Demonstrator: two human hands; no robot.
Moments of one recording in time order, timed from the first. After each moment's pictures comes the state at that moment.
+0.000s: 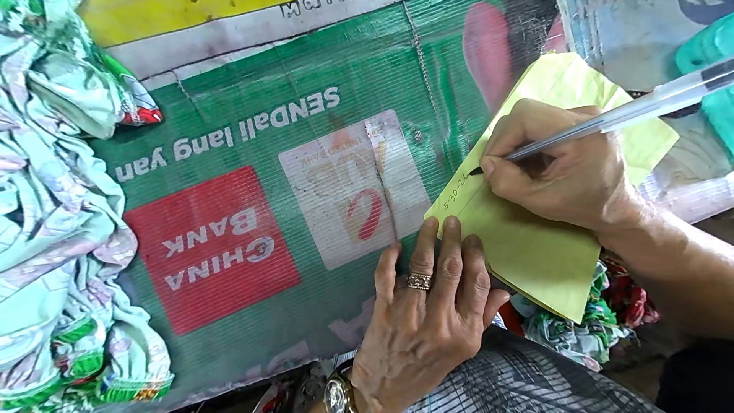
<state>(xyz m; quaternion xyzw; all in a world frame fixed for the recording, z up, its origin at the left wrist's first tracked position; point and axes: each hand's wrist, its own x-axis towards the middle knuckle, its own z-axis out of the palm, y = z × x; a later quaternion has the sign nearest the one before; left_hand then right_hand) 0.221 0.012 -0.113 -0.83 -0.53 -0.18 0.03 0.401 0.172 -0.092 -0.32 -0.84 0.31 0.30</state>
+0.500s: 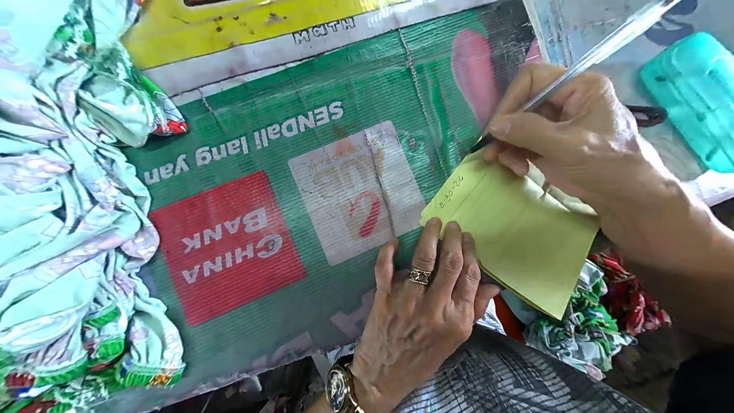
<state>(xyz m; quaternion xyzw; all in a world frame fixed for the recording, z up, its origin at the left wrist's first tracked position) 0.222 0.013 -0.113 -0.83 -0.53 -0.18 0.04 0.410 0.187 -0.075 -0.36 -0.68 0.54 0.34</state>
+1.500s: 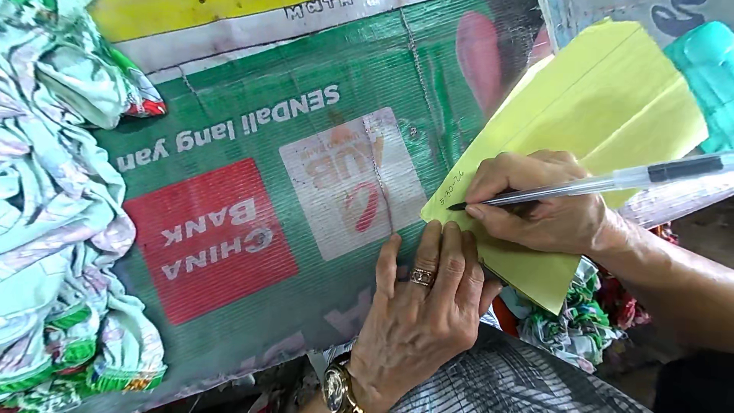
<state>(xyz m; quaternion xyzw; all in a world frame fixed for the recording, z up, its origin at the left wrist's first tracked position) 0.223 0.010 -0.116 -0.83 -0.52 -0.19 0.06 0.405 0.144 -0.094 -0.25 -0.84 0.37 0.30</state>
